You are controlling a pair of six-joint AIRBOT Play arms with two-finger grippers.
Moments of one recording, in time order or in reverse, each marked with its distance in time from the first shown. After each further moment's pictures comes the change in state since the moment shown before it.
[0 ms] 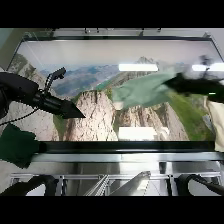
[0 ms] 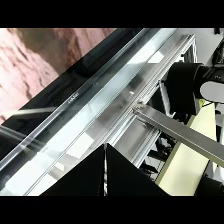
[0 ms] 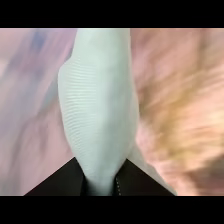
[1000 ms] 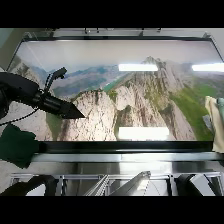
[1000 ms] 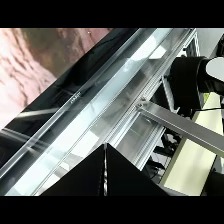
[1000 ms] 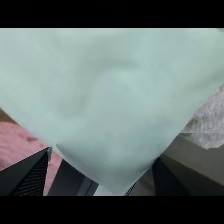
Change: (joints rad) left arm 0.000 0.000 0.000 -0.001 0.006 0.045; right arm -0.793 0.245 -0.146 -0.665 0.343 0.287
